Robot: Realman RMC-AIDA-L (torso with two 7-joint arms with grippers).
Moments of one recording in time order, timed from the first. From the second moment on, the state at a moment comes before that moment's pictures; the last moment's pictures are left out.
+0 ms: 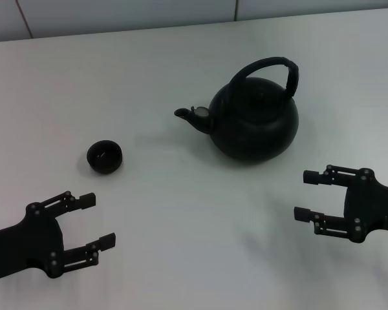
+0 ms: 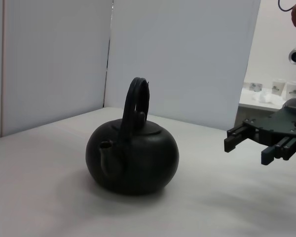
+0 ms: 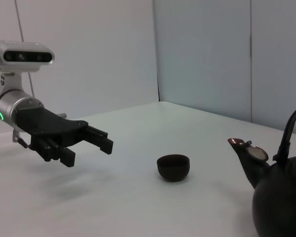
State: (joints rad) left arm -0.36 -2.04 0.62 0.40 2.02 1.67 -0.88; right arm 0.26 2.08 -0.48 -0.60 -2.08 -1.73 0.90
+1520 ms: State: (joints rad) left arm -0.37 -2.07 0.30 0.29 1.88 1.60 -0.72; right arm 0.28 2.08 -0.47 -0.58 -2.07 -1.71 0.87
